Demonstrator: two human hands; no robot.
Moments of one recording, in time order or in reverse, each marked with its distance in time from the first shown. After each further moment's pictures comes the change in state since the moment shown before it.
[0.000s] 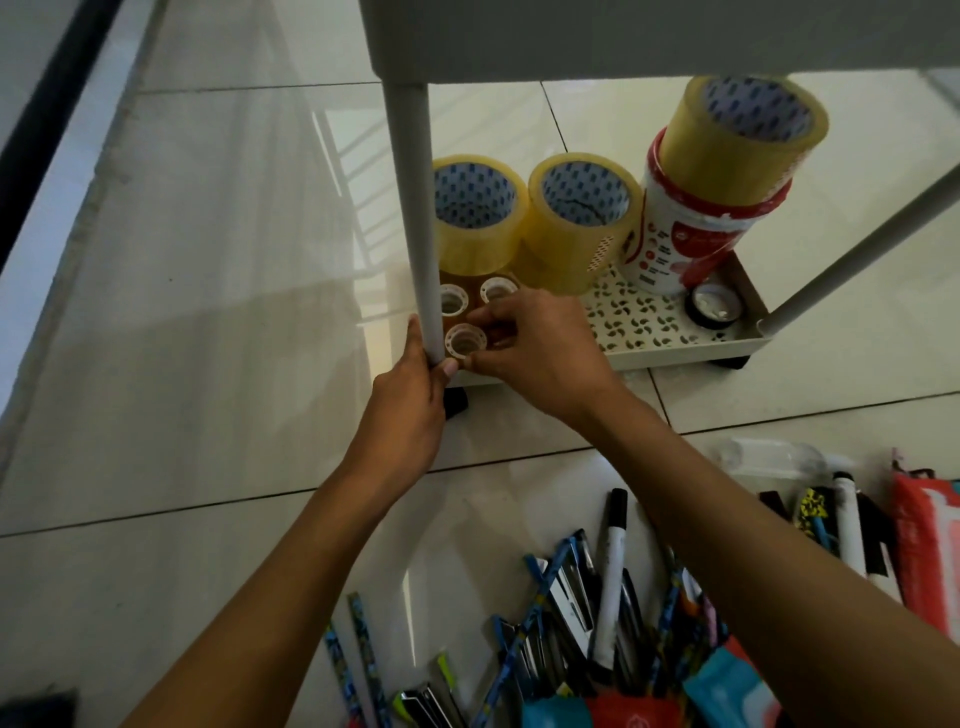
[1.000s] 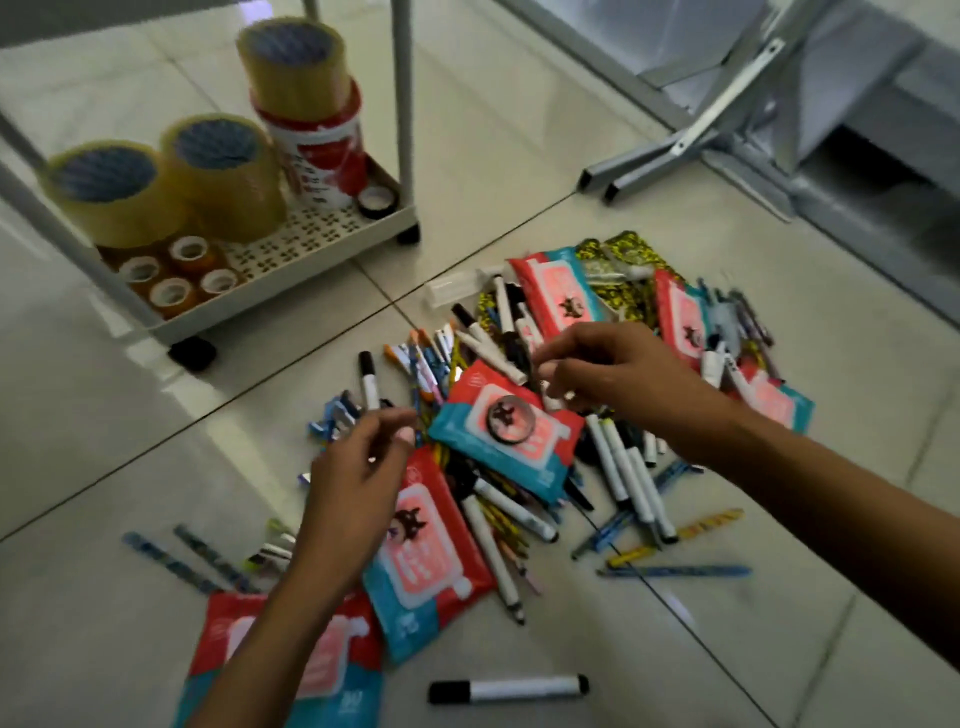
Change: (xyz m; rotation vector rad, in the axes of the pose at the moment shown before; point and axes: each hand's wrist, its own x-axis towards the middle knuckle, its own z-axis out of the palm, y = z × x) left_hand -0.200 0.016 0.068 -0.134 -0.348 0.347; right_hand -0.327 0.045 -0.121 0.505 0.264 0.609
